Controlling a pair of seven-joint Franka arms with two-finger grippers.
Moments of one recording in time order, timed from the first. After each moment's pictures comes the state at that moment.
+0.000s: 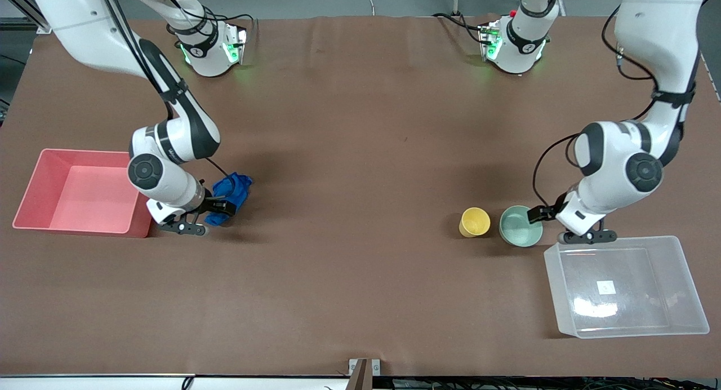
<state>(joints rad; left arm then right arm) 0.01 0.46 -0.07 -1.97 -0.03 2.46 -0.06 -0.05 0.48 0.22 -2.07 -0.16 2.48 0.42</state>
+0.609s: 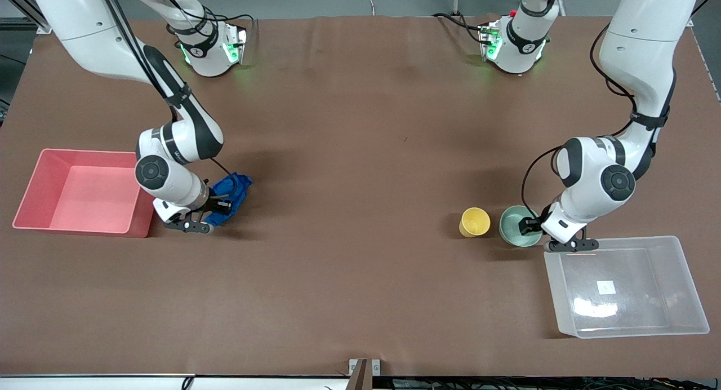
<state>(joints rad) 0.00 0.56 -0.07 -1.97 -0.03 2.59 -0.07 -0.05 0.49 0.22 -2.11 -0.16 2.55 0.43</state>
